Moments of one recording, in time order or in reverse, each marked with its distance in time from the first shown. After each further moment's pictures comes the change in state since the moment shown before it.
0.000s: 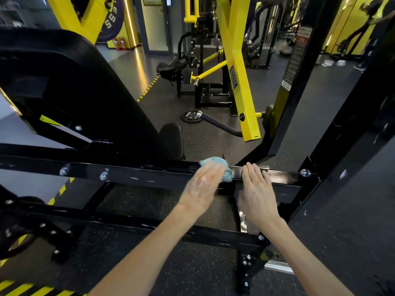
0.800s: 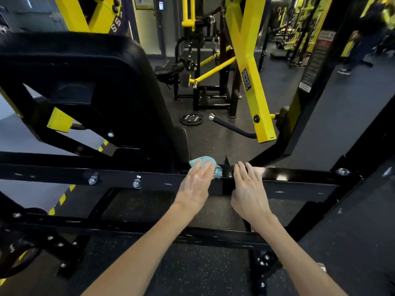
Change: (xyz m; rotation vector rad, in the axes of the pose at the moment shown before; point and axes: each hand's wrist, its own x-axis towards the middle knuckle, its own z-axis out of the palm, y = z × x) left_hand -0.035 -0.106 -0.020 -0.014 0.168 -0.010; right_hand 0.027 -0.116 0.016 -0.011 0.037 0.000
